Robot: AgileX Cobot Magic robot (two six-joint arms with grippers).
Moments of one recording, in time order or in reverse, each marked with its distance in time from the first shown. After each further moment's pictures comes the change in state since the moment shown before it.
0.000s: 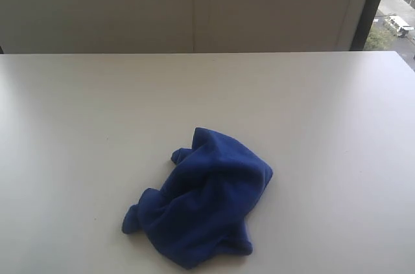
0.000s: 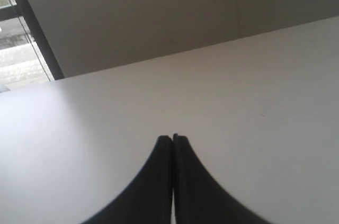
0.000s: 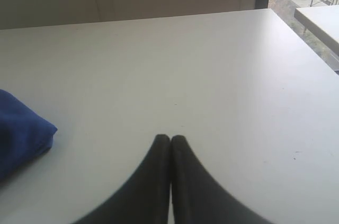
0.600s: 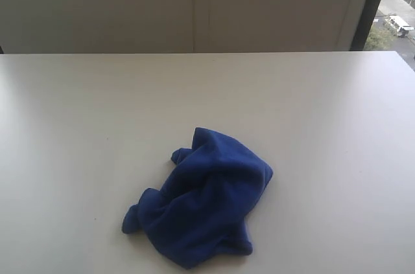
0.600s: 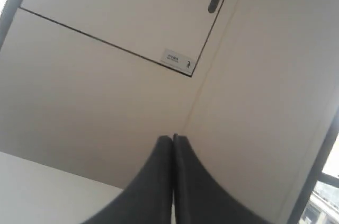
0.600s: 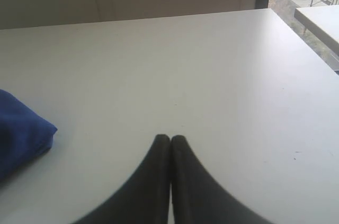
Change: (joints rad) left arm 0.000 0.050 -0.049 0.154 -0.445 -0.777; right arm 0.000 0.000 0.000 0.000 0.000 0.000
